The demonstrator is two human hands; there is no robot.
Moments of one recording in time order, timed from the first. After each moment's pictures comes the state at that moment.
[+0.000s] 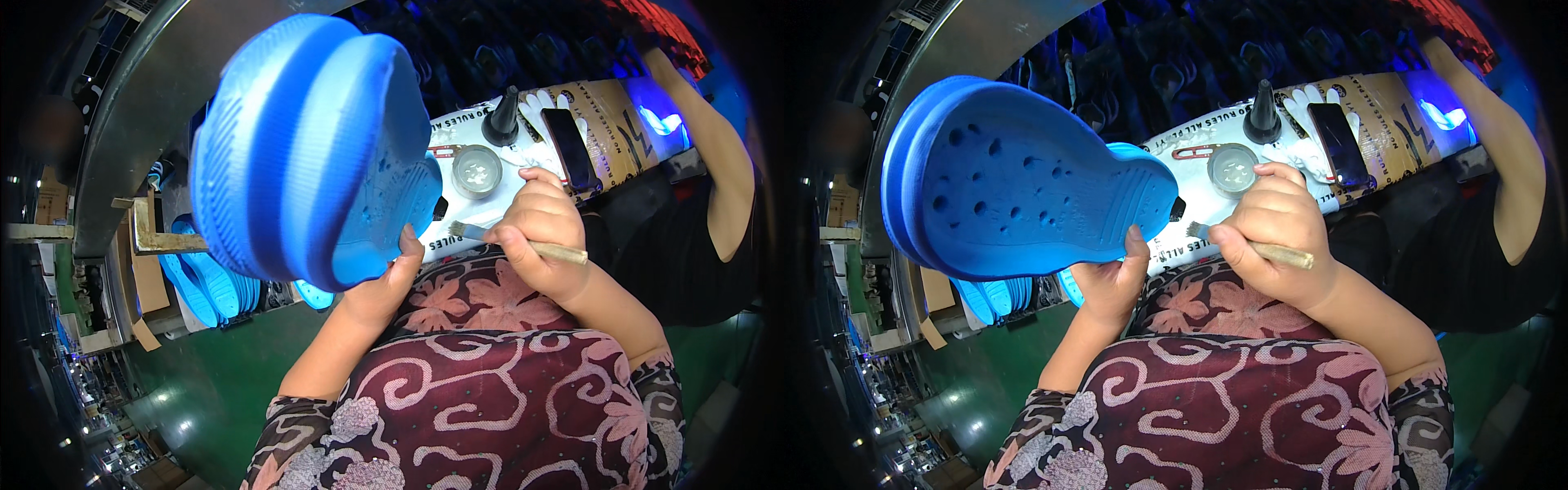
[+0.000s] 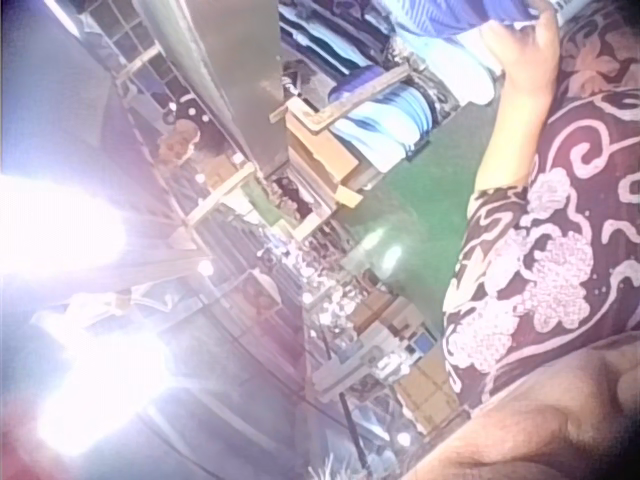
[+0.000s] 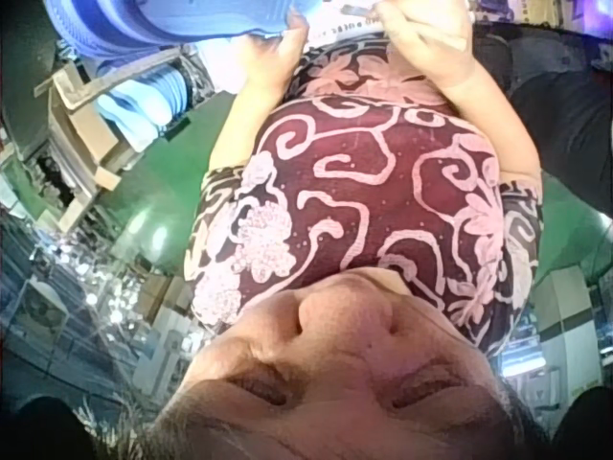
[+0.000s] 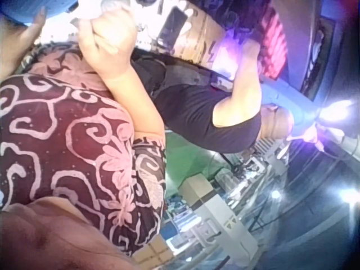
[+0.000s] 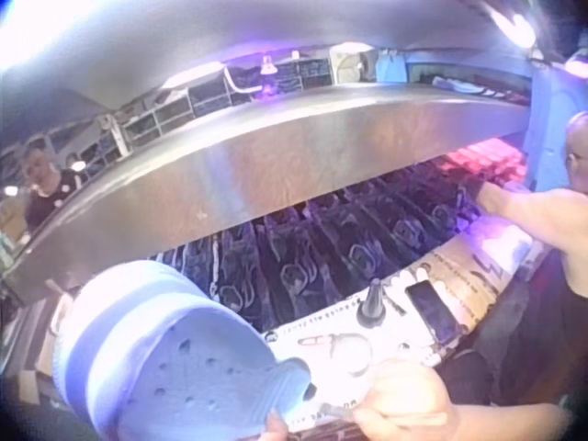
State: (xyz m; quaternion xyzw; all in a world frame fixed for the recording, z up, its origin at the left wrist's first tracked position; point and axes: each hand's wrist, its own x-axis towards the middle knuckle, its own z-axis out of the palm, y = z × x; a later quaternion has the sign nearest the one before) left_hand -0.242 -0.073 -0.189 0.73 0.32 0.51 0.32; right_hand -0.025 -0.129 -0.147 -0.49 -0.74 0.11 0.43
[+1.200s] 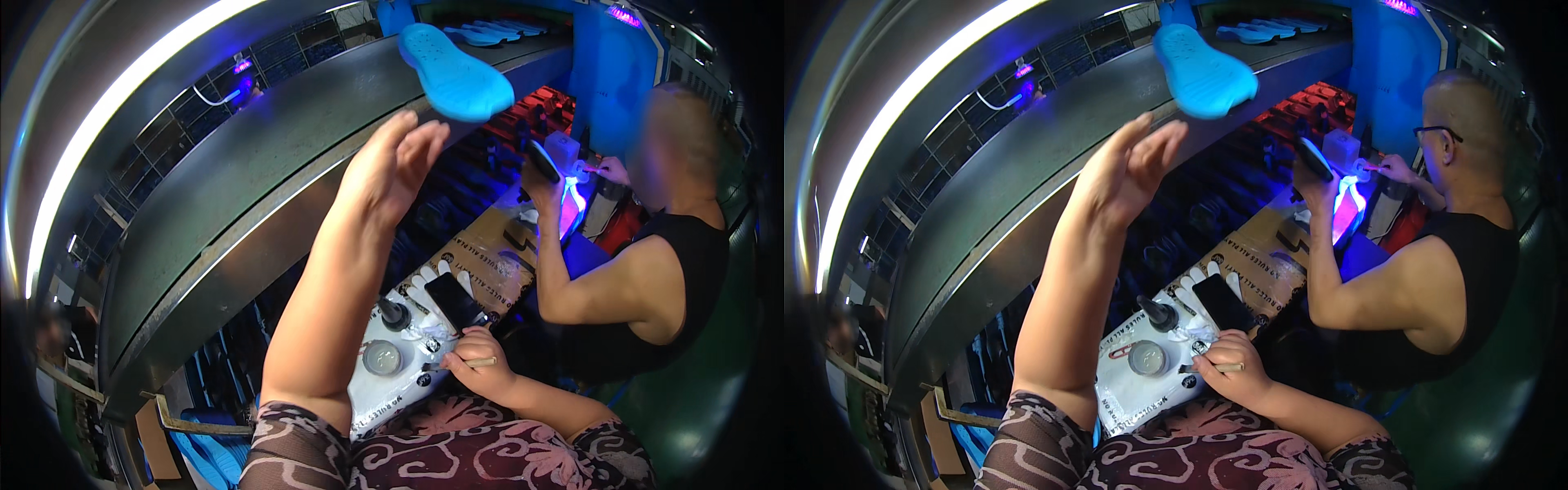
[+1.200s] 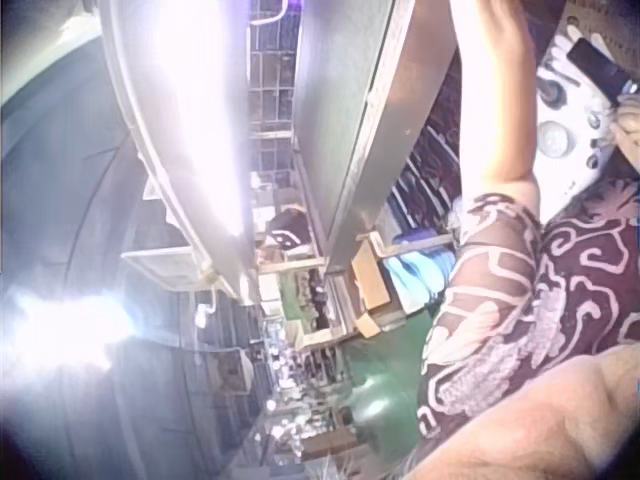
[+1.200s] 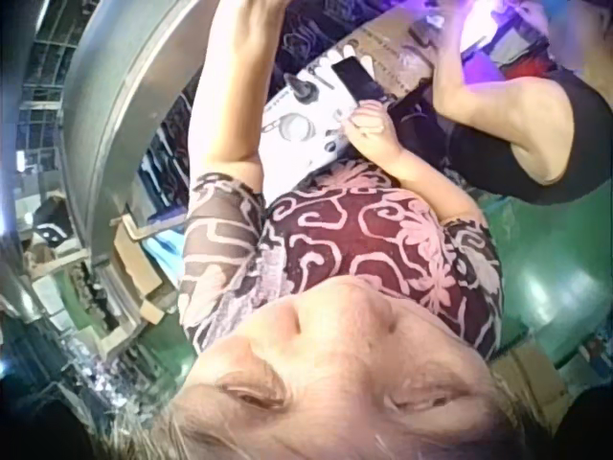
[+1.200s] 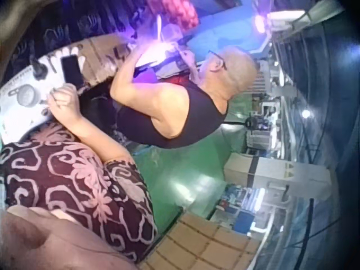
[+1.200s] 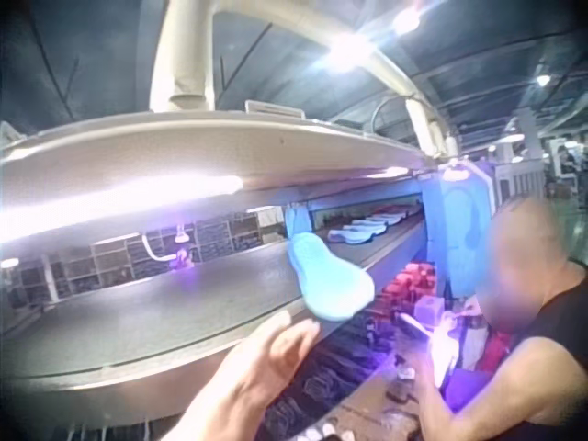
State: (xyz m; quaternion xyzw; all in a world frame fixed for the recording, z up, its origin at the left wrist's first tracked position) left_hand 0.076 0.039 0.050 0.39 0.10 0.29 0.87; right_hand 0.074 -0.180 -0.165 -0.60 -0.60 0.08 0.52
